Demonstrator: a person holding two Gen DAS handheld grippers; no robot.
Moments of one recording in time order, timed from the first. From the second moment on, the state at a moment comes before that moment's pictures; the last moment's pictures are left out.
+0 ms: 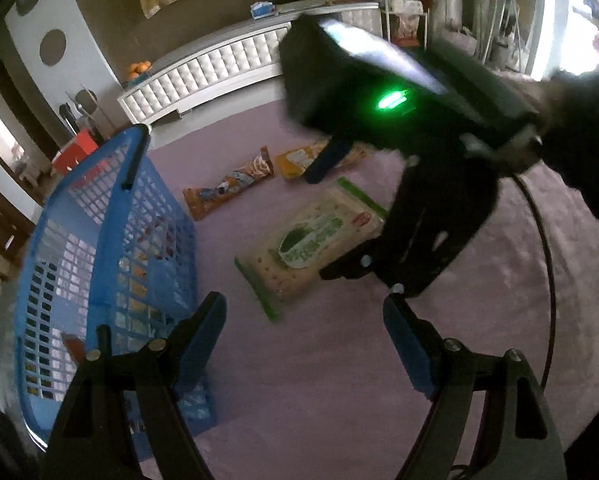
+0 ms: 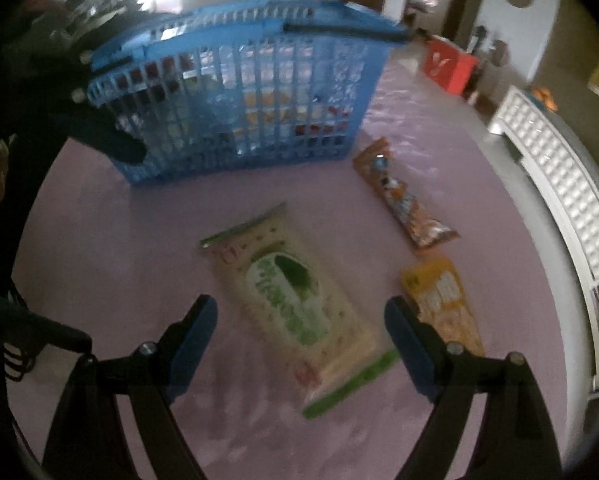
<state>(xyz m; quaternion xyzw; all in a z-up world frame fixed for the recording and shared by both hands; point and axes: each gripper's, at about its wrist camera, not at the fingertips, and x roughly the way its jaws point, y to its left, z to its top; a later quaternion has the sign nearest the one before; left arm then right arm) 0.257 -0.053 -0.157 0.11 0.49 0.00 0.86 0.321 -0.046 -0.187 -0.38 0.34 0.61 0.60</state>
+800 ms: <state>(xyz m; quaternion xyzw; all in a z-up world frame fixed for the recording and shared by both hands) 0.273 -0.064 -0.146 0.07 0.49 0.01 0.87 0.307 -0.145 -0.159 -0.33 0.35 0.50 0.72</state>
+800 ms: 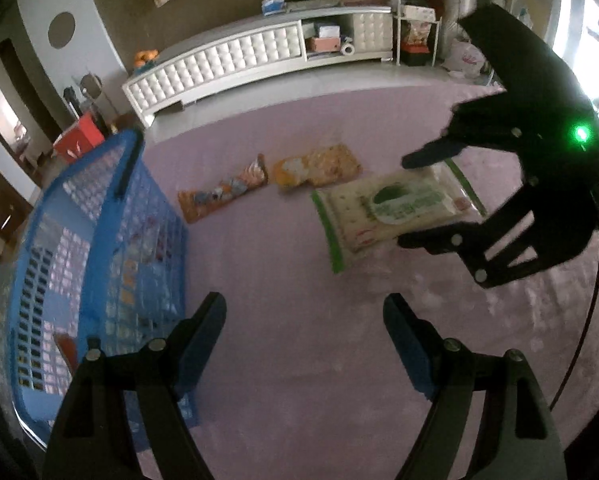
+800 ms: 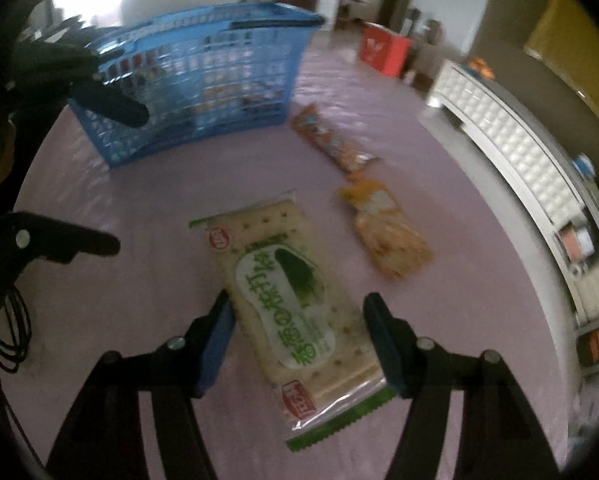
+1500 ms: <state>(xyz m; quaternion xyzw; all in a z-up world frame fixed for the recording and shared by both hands) 0.415 -0.077 -0.174 0.05 0.55 0.00 0.83 0.370 -0.214 -0.146 -0.15 0.41 0.33 0.84</state>
